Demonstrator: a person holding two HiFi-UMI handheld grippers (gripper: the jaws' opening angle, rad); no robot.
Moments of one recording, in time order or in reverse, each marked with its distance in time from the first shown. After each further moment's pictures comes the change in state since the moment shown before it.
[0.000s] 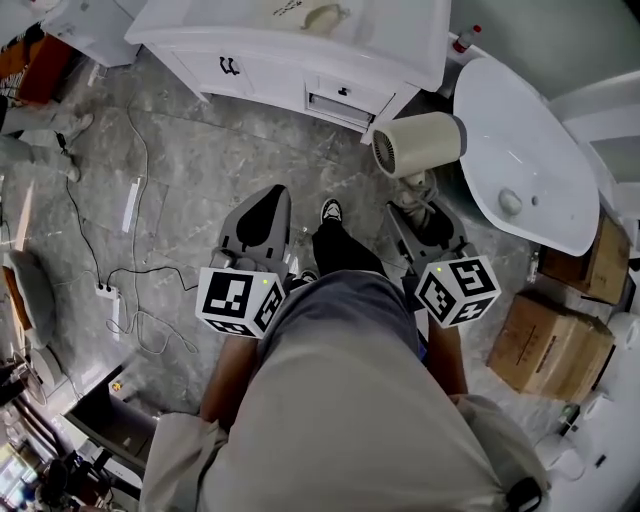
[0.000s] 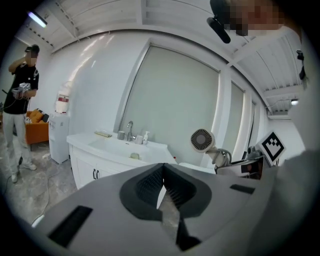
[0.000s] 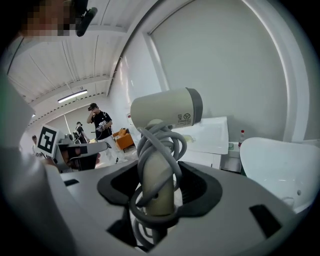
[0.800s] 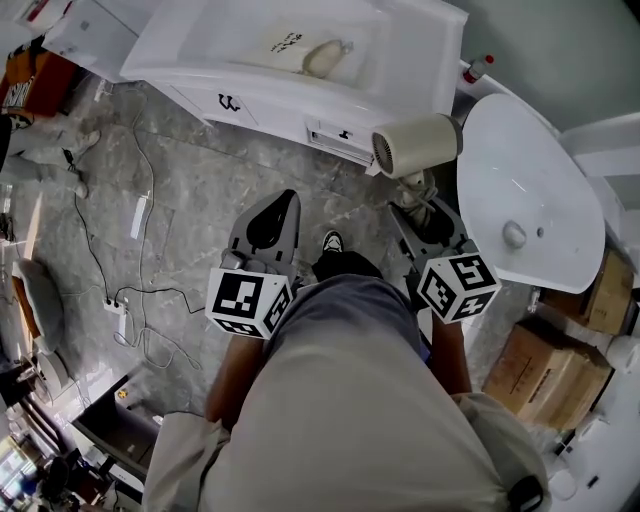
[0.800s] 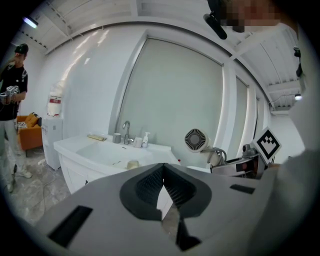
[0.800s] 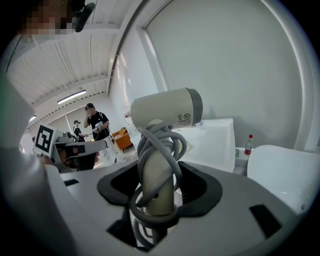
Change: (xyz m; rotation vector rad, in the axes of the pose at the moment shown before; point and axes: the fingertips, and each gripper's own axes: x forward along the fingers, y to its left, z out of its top) left arm 0.143 0.027 0.043 0.035 0.024 0.007; right arm 0.103 -0.094 0.076 -0.005 0.030 0.039
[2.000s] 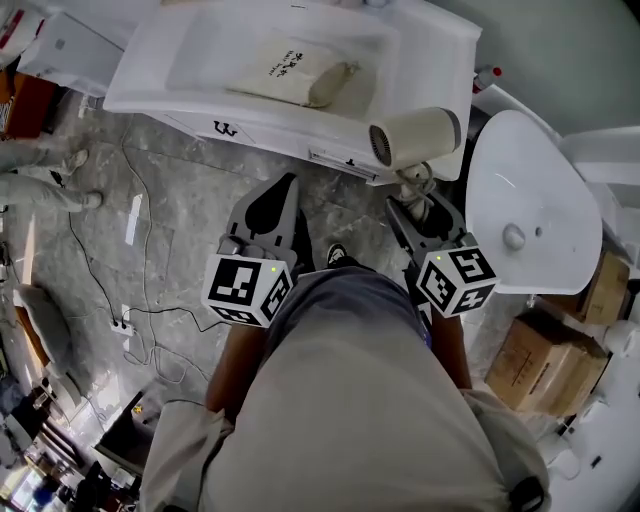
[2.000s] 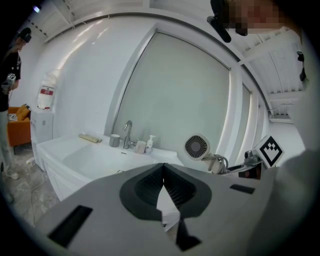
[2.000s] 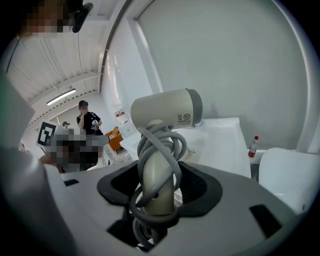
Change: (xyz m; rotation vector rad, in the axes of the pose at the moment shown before) left arm 0.116 0.108 0.049 -0.046 0.005 -0.063; right arm 0.127 -0.028 0.063 0.041 0.041 -0.053
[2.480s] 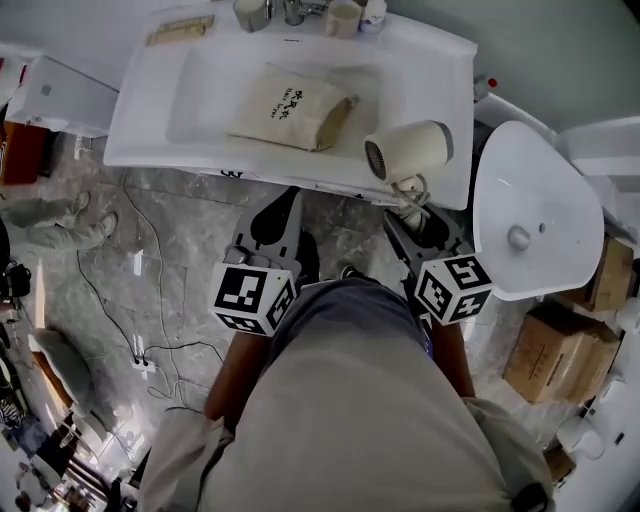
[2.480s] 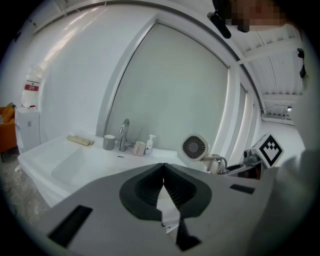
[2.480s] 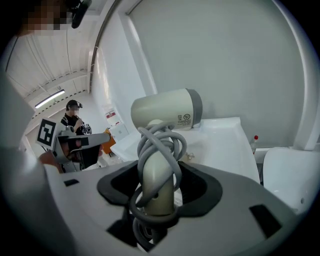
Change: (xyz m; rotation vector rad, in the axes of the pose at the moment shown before) left arm 0.062 0.061 0.034 0.023 0.068 -0.098; right arm 0.067 -0.001 0.041 0.055 0.020 -0.078
